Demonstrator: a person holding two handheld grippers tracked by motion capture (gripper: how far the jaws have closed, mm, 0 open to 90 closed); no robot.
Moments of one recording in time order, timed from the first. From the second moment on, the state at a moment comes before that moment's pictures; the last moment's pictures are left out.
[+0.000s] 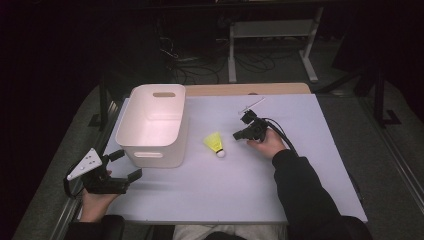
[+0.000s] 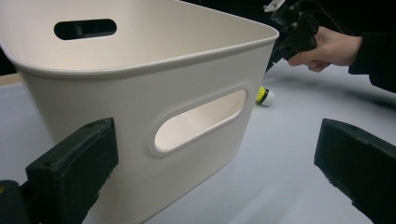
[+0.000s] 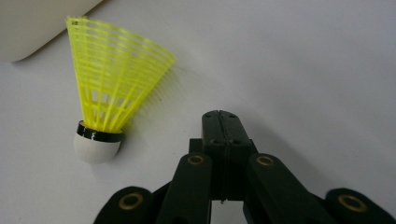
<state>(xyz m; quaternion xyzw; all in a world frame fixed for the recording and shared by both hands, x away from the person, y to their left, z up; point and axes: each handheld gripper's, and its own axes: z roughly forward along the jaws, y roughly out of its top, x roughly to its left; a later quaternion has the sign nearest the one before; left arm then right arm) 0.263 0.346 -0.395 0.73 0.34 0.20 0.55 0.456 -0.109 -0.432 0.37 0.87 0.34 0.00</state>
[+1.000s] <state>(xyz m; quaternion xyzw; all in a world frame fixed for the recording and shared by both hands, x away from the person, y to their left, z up) 0.263 0.346 -0.395 0.73 0.34 0.20 0.55 0.426 -0.102 -0.412 0.31 0.88 0.36 -0.01</state>
